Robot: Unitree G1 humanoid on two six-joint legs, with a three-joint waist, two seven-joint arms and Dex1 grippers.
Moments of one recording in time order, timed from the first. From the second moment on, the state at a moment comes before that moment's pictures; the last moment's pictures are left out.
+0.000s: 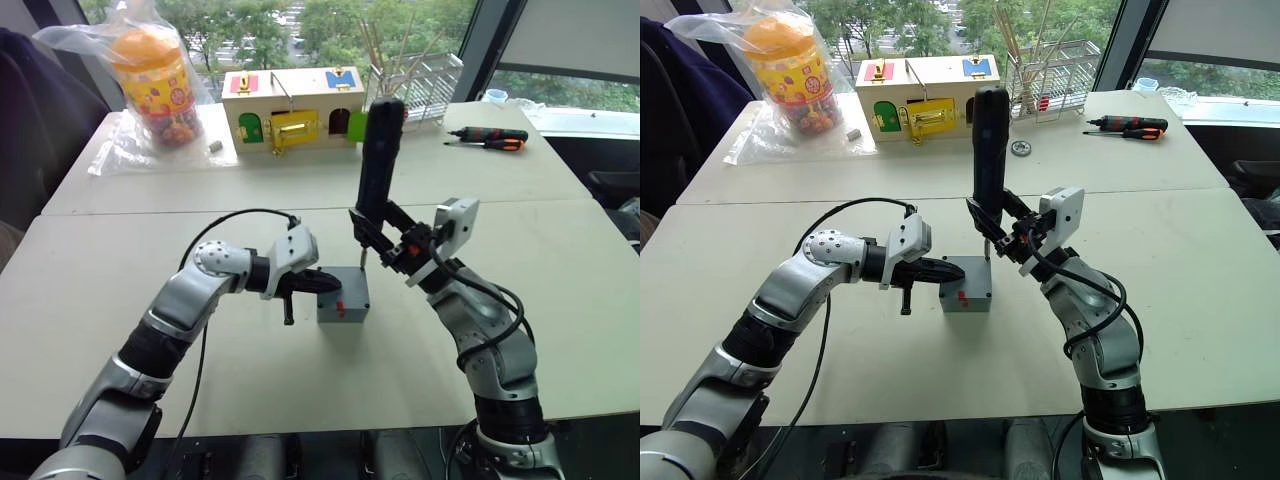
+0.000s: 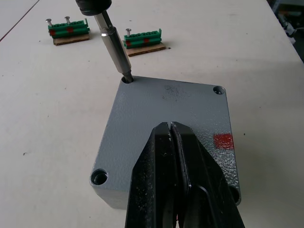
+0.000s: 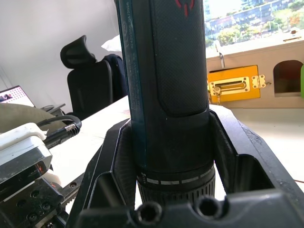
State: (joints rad) left arm -0.60 0.51 -0.33 -0.09 -0.27 0.51 -1.08; right arm -0.29 -0.21 0.00 -0.37 0.42 0.34 0.47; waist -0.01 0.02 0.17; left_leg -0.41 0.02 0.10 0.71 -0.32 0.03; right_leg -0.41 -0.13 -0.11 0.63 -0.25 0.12
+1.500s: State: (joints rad) left arm -0.57 0.51 -0.34 -0.09 -0.27 0.51 -1.11; right arm -0.21 -0.20 0.06 -0.35 0.32 0.24 0.39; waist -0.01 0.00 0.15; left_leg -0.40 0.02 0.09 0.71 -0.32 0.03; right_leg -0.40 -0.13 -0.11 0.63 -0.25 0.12
